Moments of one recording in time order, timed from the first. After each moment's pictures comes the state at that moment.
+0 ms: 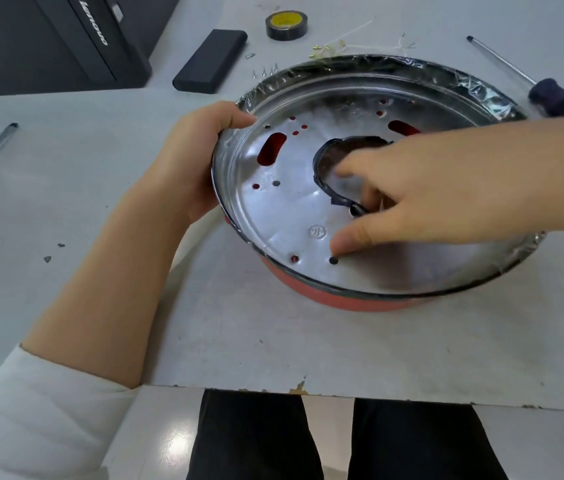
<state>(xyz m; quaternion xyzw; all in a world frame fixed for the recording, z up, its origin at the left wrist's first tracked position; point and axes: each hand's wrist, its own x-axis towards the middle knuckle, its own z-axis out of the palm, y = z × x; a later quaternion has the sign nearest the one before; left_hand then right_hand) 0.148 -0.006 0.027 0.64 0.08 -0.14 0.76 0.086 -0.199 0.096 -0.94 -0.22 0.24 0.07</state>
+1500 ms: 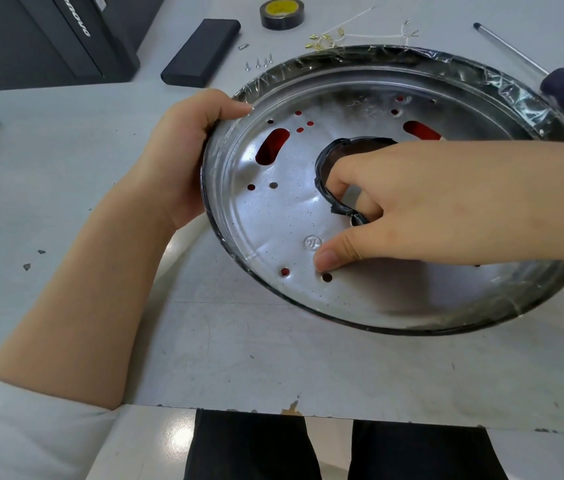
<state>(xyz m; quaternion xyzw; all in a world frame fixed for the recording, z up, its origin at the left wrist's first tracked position) 0.149 -0.008 0.027 0.60 0.03 -0.16 0.78 0.114 -0.217 0.035 -0.94 -0.26 0.13 0.18</state>
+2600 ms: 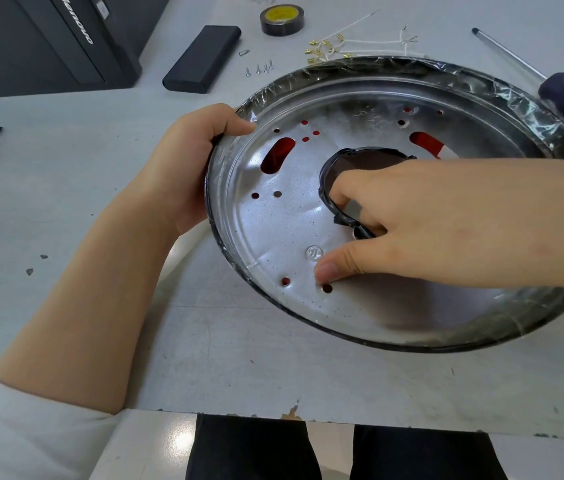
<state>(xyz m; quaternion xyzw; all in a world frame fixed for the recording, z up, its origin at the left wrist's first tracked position) 0.148 -0.008 0.027 0.64 0.06 -0.17 0.75 0.112 -0.222 0.023 -0.94 -0.27 0.09 0.19</state>
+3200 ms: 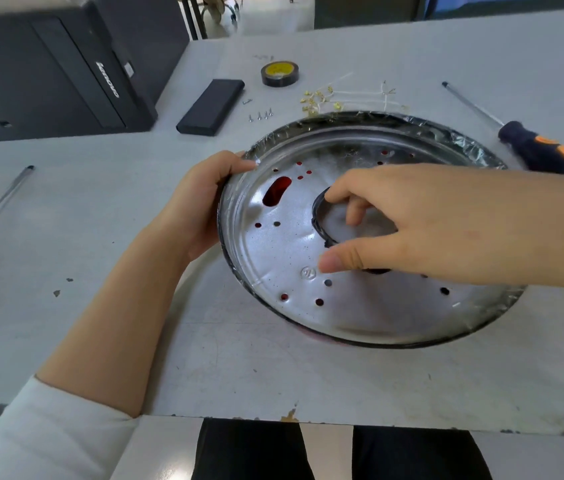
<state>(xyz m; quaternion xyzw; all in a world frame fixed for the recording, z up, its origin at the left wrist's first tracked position) 0.148 -0.001 0.024 0.67 0.01 -0.16 0.72 0.095 -0.227 0.076 -0.95 -0.25 0.10 0.17</state>
